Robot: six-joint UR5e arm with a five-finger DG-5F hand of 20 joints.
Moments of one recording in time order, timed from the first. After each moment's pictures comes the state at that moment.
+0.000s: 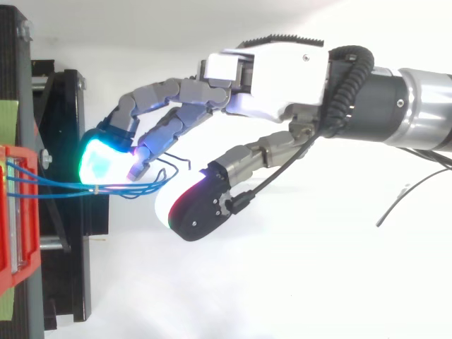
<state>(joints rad) 0.07 -2.31 -1.29 -2.57 -1.46 -0.13</state>
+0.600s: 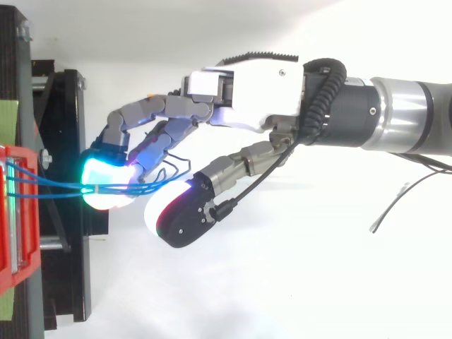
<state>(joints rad) 0.07 -2.36 -1.27 -2.53 -1.50 -0.11</state>
